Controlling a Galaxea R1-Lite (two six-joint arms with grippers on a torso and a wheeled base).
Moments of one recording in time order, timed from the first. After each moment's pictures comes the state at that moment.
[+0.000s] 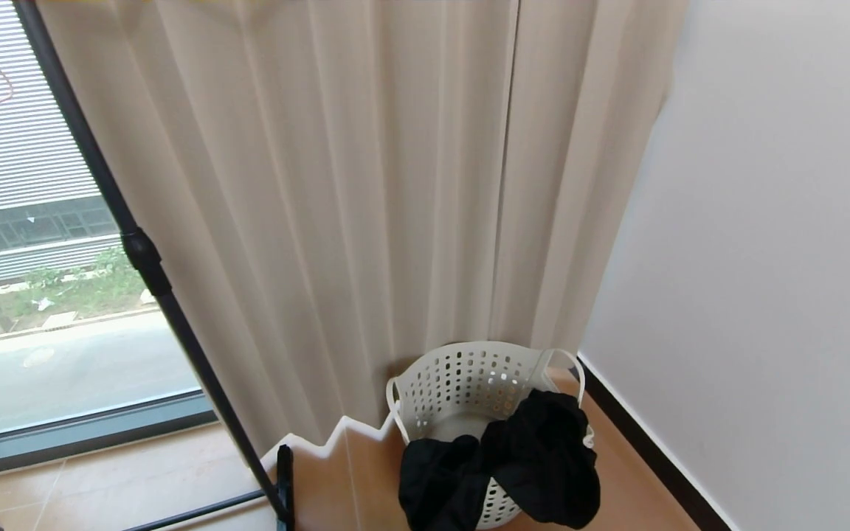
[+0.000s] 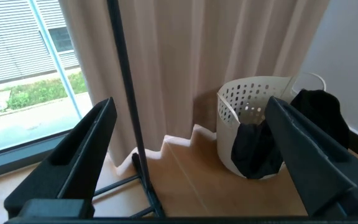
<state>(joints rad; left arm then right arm) -0.01 0.00 0.00 -0.02 -0.13 0.02 0.01 0.00 -0.01 0.04 0.12 -0.03</state>
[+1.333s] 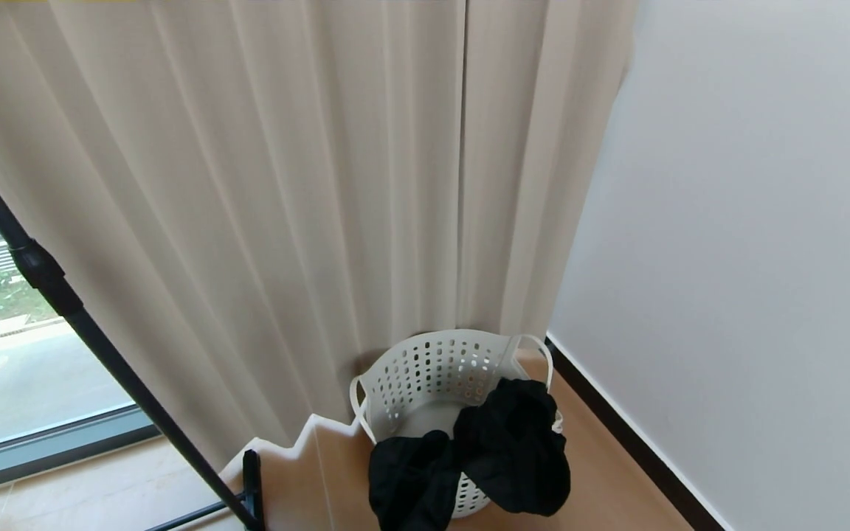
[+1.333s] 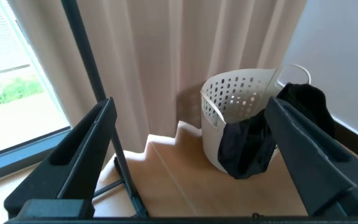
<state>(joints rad) -0.01 0.00 0.00 -0.02 -0.13 0.02 0.01 0.00 -0.01 0.04 0.12 -0.03</state>
